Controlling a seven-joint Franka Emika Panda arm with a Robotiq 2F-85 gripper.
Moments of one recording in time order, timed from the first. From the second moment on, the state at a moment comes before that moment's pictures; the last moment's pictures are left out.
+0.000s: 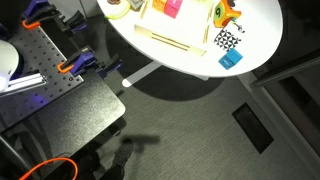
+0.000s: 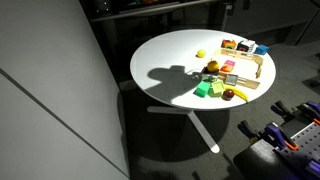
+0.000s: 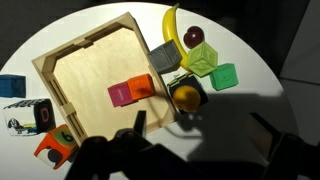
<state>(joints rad) 0.04 0.06 0.04 -1.87 -0.04 1.78 -0.01</state>
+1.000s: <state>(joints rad) 0.04 -0.16 0.04 -2.01 -0.04 1.77 -0.01</state>
